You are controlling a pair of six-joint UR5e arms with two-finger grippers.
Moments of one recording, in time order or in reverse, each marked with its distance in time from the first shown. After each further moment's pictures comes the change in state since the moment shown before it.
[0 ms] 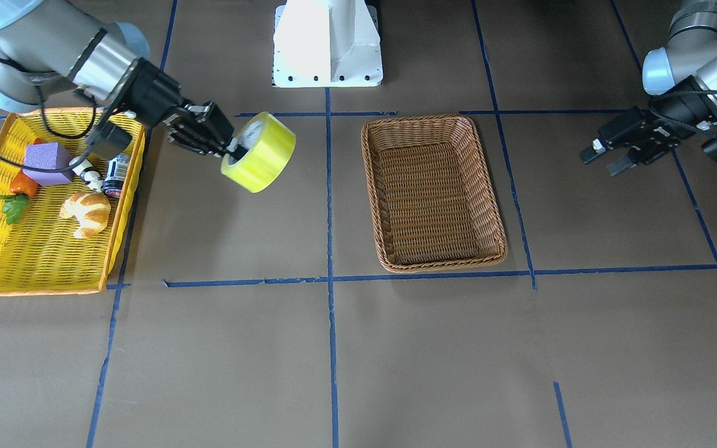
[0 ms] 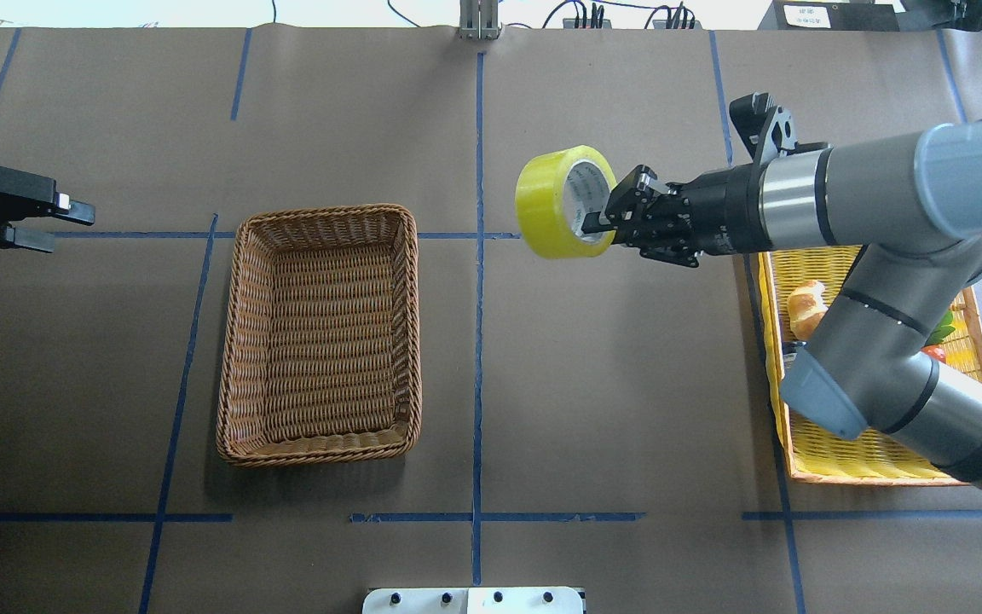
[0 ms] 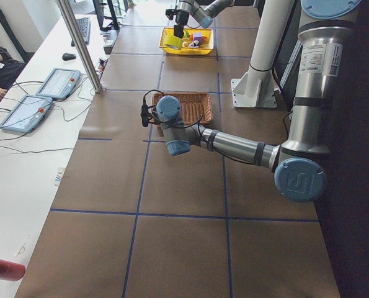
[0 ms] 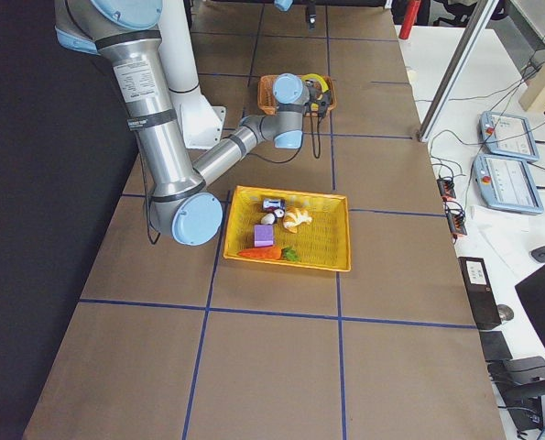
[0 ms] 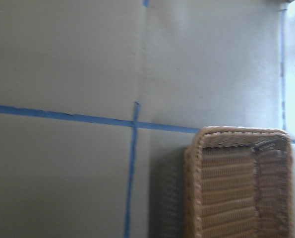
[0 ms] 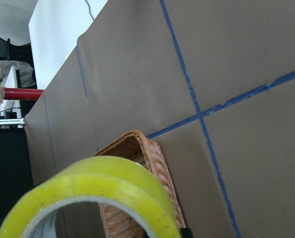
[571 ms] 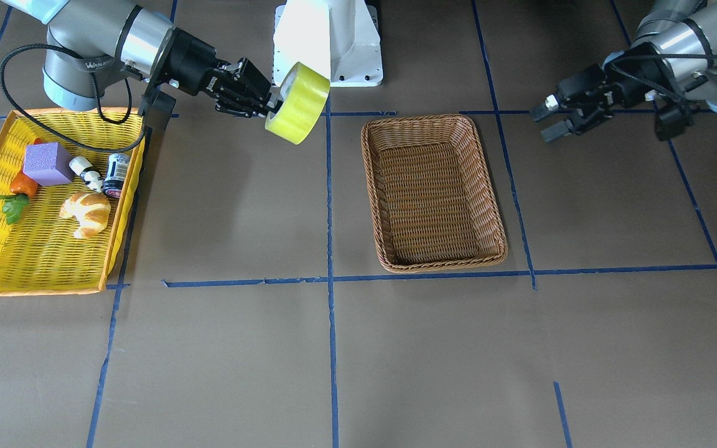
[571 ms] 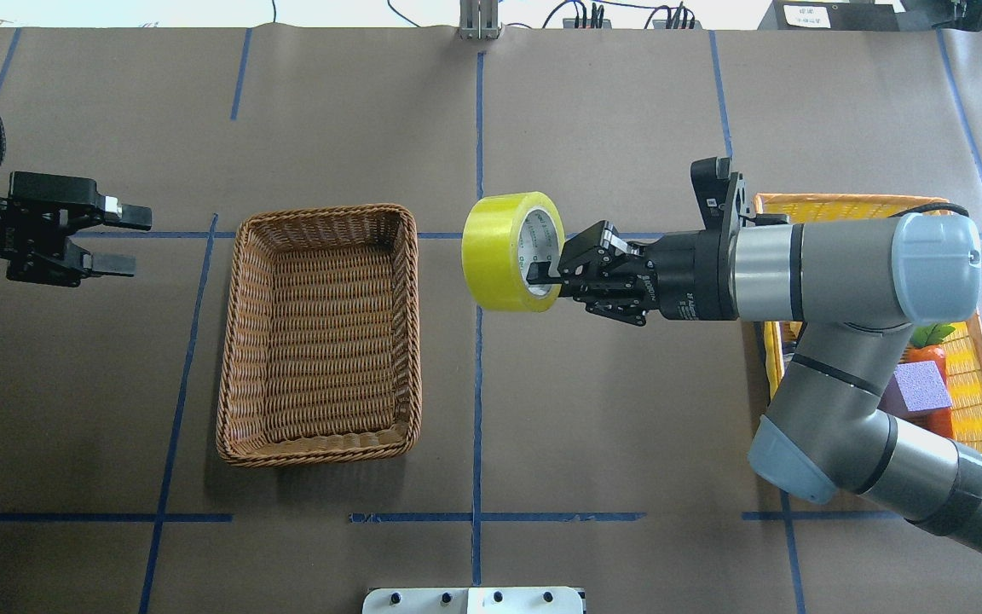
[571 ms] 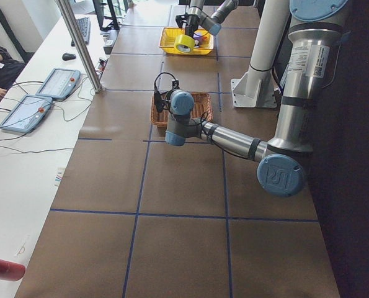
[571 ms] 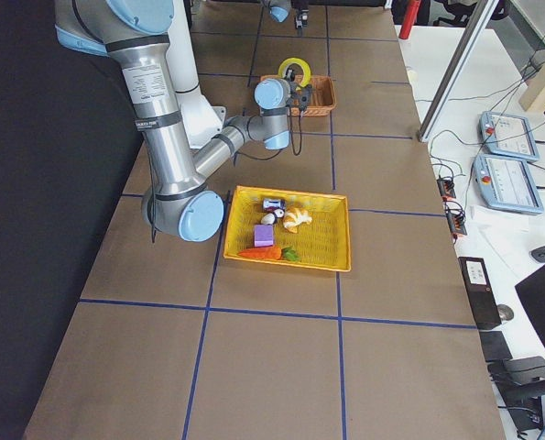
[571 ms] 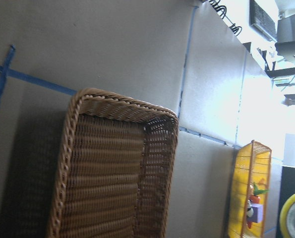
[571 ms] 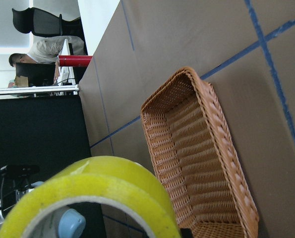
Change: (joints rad) left arm 0.149 -0.055 -0.016 -0.451 0.157 -0.516; right arm -0.120 -0.001 -0.002 0.237 -0.068 0.091
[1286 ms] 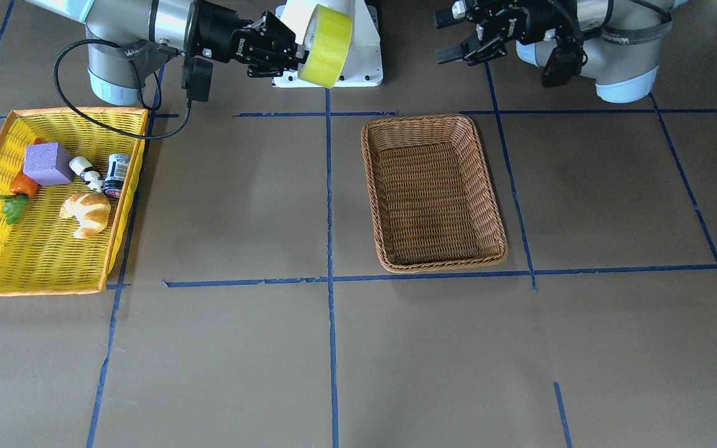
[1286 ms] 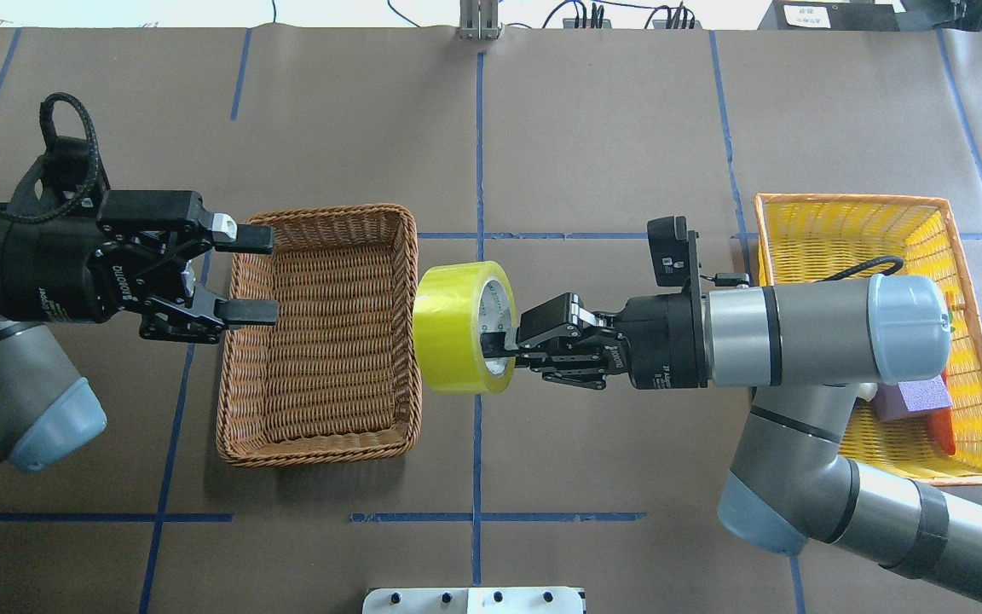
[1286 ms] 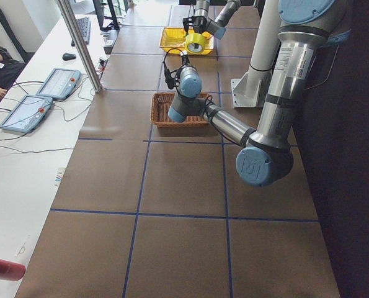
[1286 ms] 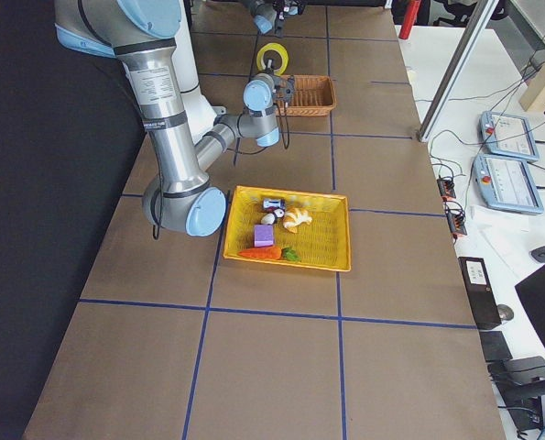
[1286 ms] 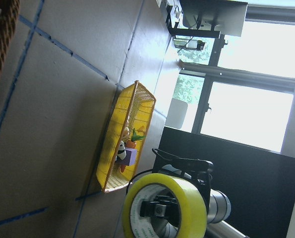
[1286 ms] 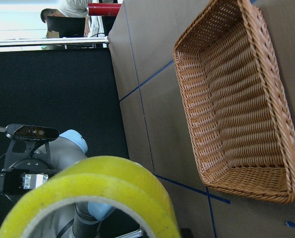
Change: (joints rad) left arm 0.254 -0.137 -0.155 -0.076 0.262 -0.264; right arm -0.105 0.035 -0.003 0.139 0.000 0.000
